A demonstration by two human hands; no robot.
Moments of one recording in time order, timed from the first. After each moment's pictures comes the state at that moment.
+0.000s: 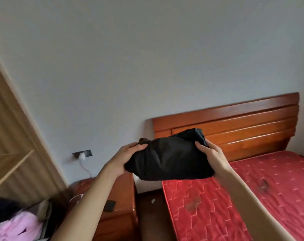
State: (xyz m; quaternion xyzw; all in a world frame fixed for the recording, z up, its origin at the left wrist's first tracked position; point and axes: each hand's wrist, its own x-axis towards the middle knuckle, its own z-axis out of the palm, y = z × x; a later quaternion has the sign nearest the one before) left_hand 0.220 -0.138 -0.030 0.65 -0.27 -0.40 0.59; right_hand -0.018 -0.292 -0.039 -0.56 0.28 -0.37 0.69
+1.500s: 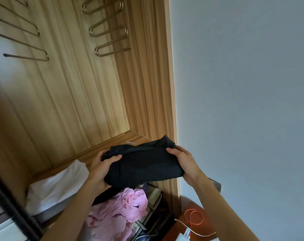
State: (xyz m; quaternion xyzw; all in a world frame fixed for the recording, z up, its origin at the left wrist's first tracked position) left_hand 0.665 0.169 -0.036 0.65 0.16 0.17 0.73; right_hand 0.696 -0.104 -0.034 -0.60 -0.04 0.09 0.79
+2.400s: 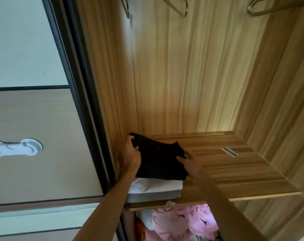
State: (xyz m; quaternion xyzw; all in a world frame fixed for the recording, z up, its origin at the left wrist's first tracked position) left_hand 0.701 0.494 -0.105 0.75 0.45 0.39 0.28; right_hand 0.861 0.337 -0.144 -0.69 -0.18 0.30 0.64
